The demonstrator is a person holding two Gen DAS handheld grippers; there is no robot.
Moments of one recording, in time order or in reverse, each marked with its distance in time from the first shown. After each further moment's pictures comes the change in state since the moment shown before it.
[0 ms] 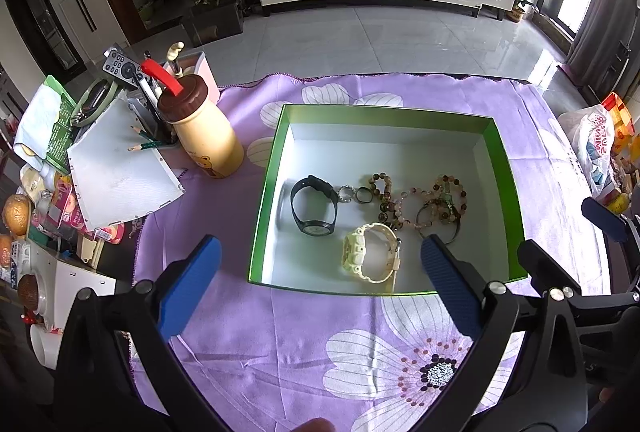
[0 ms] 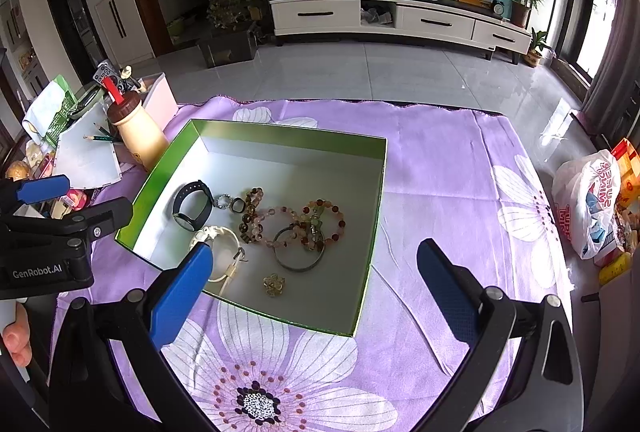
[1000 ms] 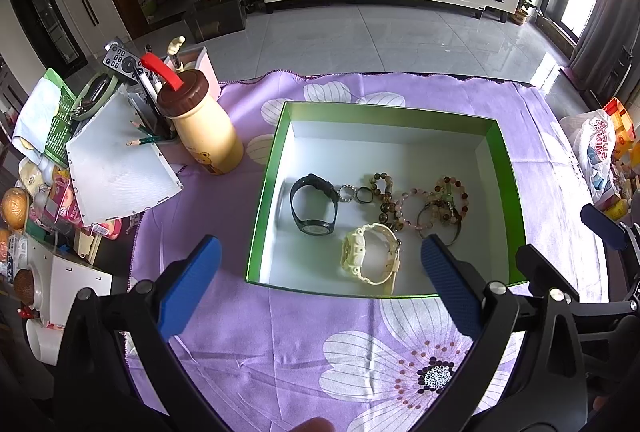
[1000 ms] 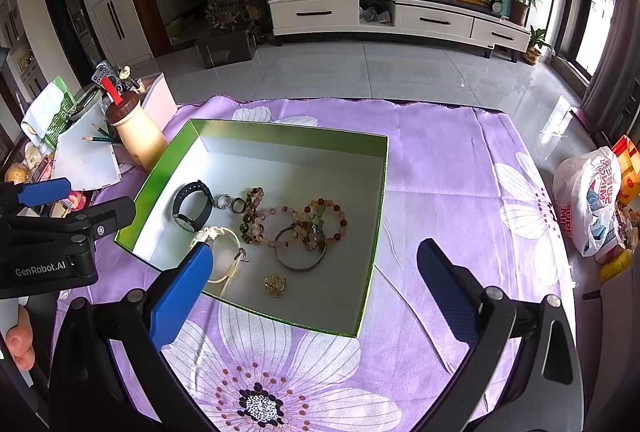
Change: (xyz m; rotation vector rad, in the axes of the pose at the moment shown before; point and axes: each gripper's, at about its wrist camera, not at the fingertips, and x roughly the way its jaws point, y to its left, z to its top) left arm 0.004 0.000 0.001 -0.021 0.009 -0.002; right arm 0.002 0.003 0.000 0.009 0.003 -0.002
